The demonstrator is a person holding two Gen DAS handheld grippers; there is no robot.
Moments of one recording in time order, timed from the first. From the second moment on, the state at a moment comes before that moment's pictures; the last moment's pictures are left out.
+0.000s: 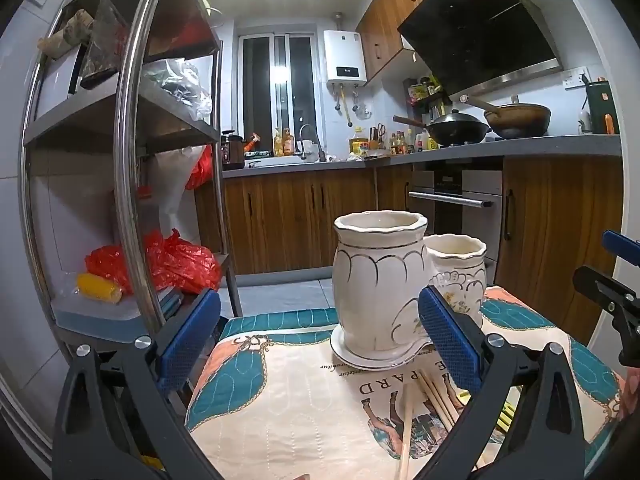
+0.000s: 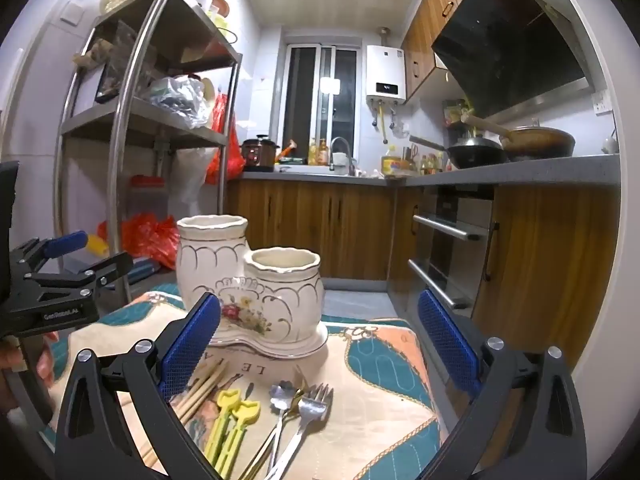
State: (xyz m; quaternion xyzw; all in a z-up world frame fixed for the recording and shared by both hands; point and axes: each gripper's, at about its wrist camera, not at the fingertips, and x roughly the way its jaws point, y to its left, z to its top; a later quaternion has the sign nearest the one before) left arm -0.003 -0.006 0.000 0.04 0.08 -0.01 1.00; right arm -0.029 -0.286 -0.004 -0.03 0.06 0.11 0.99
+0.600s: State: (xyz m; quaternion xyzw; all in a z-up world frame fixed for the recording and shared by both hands) left arm -0.008 -0.008 0.001 0.04 0.08 -0.01 1.00; right arm -0.029 -0.285 -0.003 -0.03 0.06 0.11 0.99
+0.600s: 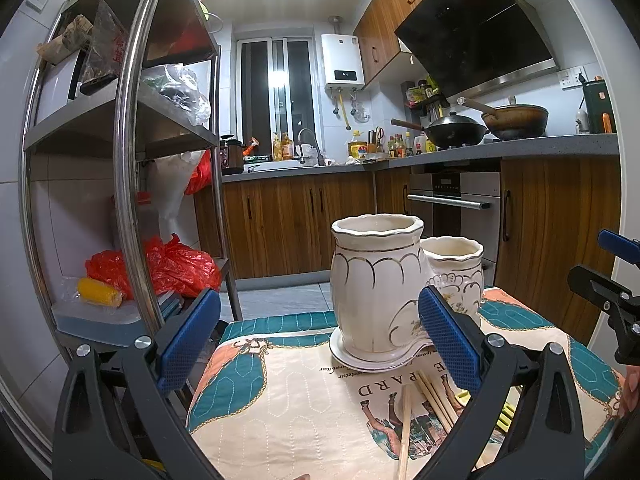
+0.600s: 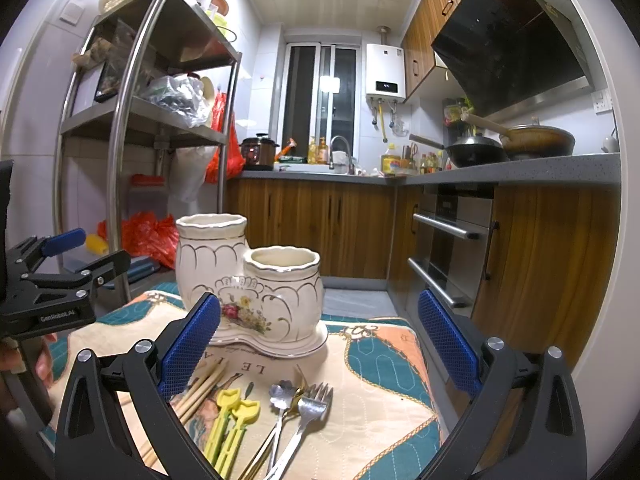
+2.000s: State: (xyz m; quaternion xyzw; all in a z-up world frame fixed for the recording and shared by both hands) left arm -0.007 -0.008 0.001 0.04 0.08 -0.01 1.00; right arm -0.028 -0.285 -0.002 -0.03 0.06 0.11 0.99
